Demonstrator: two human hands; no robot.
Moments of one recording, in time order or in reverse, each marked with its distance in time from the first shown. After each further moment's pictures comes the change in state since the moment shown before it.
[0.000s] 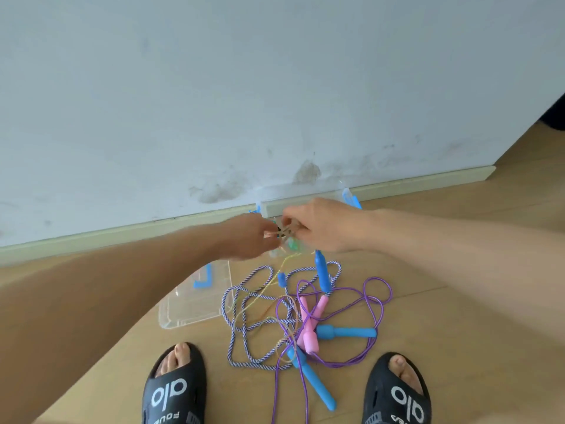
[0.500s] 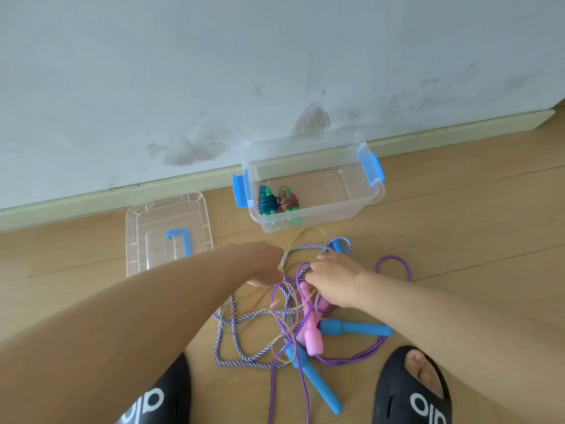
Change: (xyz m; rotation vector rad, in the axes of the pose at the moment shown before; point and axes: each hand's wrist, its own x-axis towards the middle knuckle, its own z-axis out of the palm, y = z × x) left_hand 0.109 -0.028 0.107 0.281 -0.454 -0.078; right_hand 0.048 0.090 0.210 -0.443 -0.343 -0.102
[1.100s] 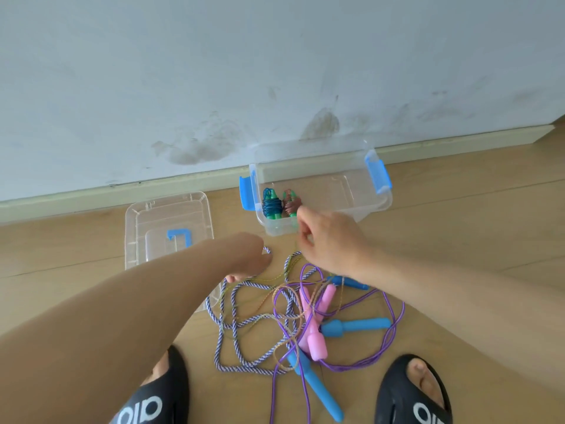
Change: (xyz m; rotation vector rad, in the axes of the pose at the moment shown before) left_hand 0.004 -0.050 -0.002 -0.196 0.056 -0.096; right_hand 0.006 0.013 -0.082 0.546 0.730 0.227
